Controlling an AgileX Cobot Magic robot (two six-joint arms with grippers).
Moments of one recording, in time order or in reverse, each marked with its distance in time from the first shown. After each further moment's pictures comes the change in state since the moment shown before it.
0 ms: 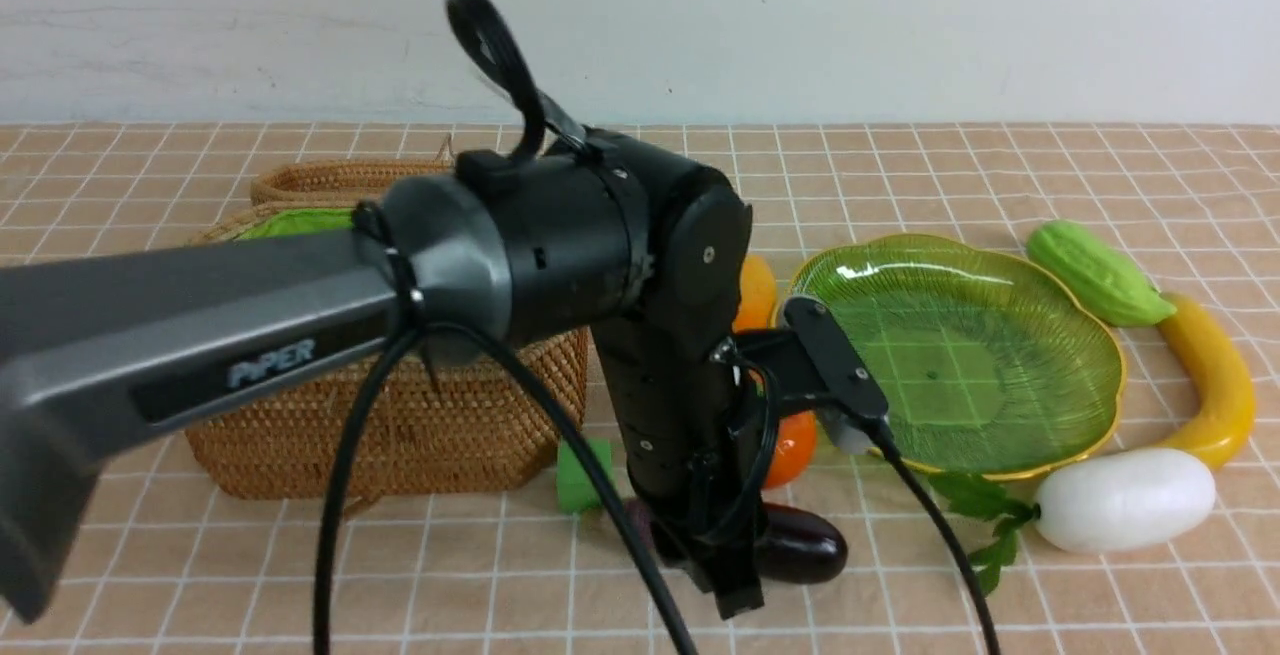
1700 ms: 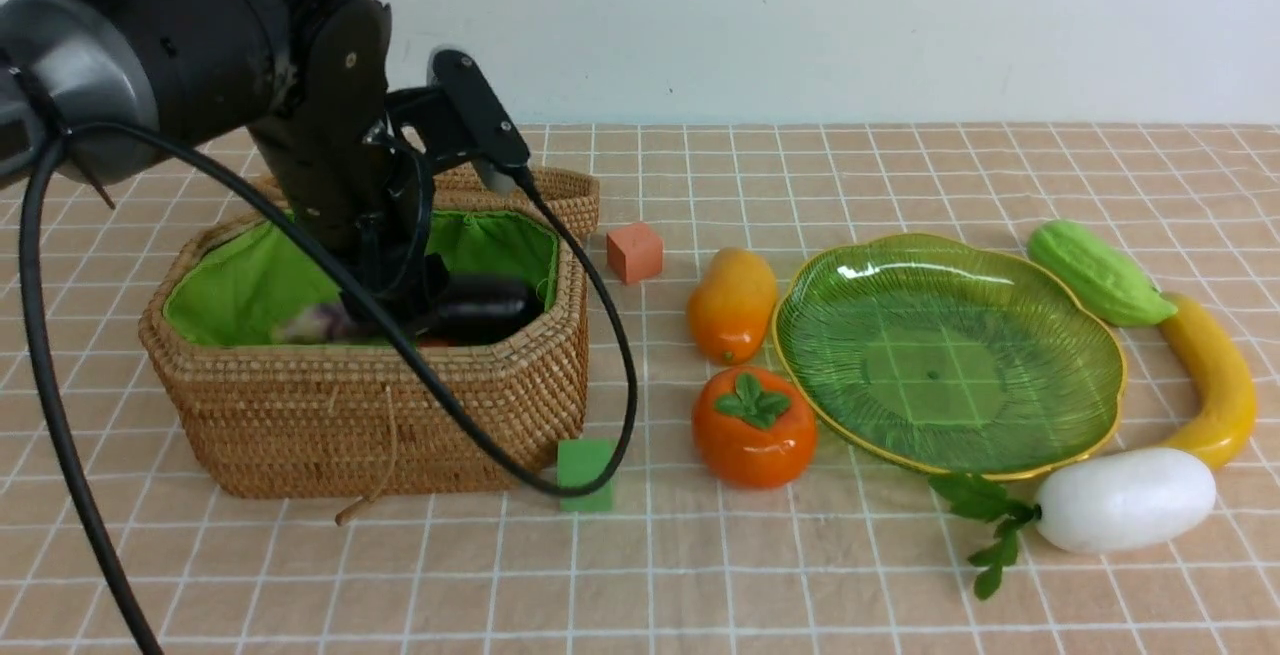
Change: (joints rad) right arm 0.000 0.000 -0.001 -0.012 -0.026 -0.013; left arm 0.397 -0.150 -0.011 0.369 -0.047 -0.135
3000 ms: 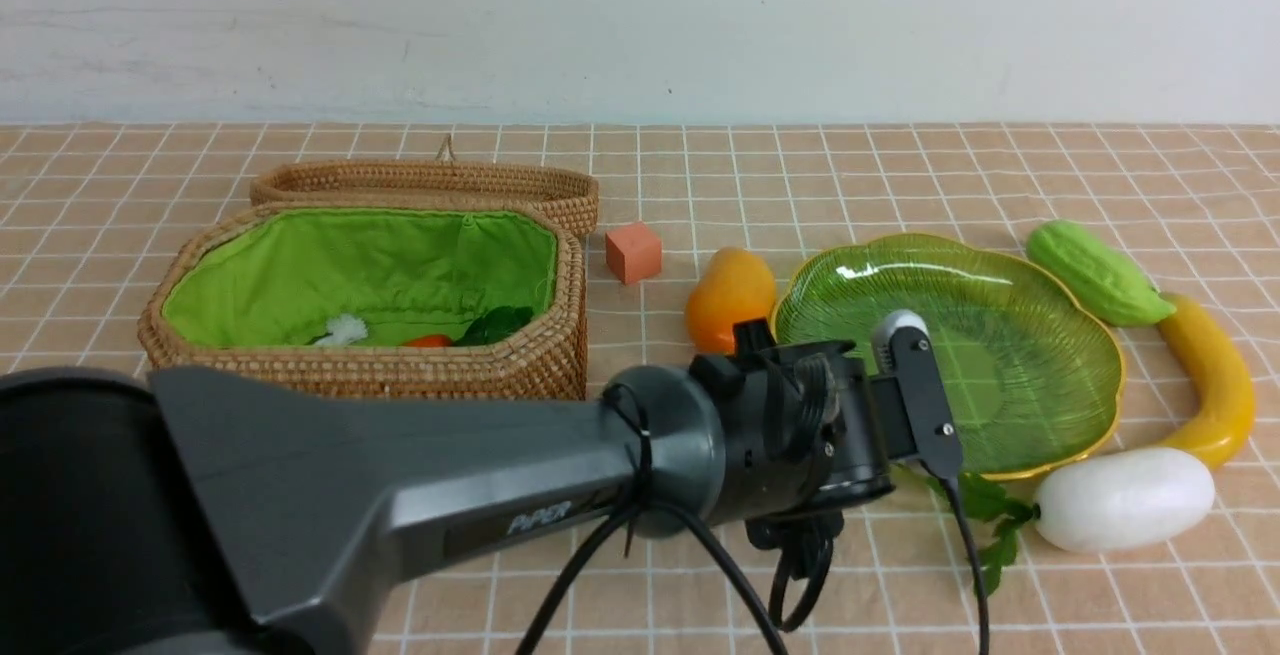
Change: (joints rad) right arm 0.000 0.000 0.000 -0.079 0.046 0.073; left arm -0.549 0.340 0.000 0.476 -0.331 -0.520
